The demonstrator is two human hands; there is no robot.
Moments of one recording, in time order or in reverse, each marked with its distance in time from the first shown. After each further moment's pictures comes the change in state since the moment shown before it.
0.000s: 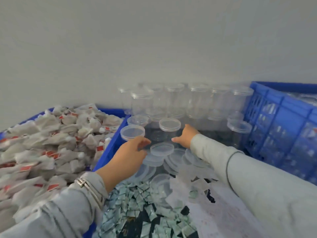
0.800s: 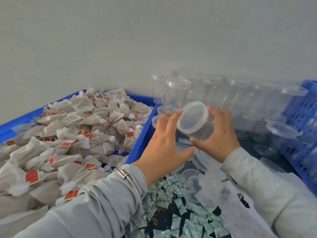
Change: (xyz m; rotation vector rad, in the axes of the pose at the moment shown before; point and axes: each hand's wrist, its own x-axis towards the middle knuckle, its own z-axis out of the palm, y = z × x) left_hand -0.016 -0.020 -0.001 0.054 0.240 0.403; right_hand -0.035 -0.019 0.038 0.232 0.524 -0.584
